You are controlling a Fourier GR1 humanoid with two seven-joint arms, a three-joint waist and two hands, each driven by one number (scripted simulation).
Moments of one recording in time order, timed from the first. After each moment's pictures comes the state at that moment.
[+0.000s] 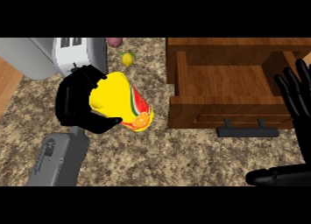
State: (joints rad) left arm -0.37 0.01 0.04 -1.38 0.28 -0.09 -0.39; right arm -0.08 -0.11 -0.08 -2.09 -0.18 0.14 0.19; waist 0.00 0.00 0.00
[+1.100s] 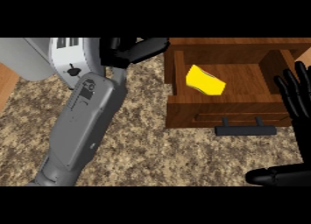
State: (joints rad) left arm -0.92 0.00 -0.06 -1.14 0.21 0.23 -0.16; right arm -0.07 -0.10 -0.09 -2.07 -0.18 0.16 0.15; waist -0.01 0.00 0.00
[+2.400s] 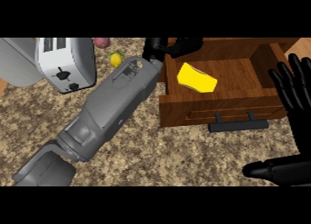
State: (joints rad) left arm -1.27 0.00 -0.38 -0.48 0.54 0.41 -0.36; right arm -0.13 -0.11 -0.09 -2.03 -0.19 0.17 0.15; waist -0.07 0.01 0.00
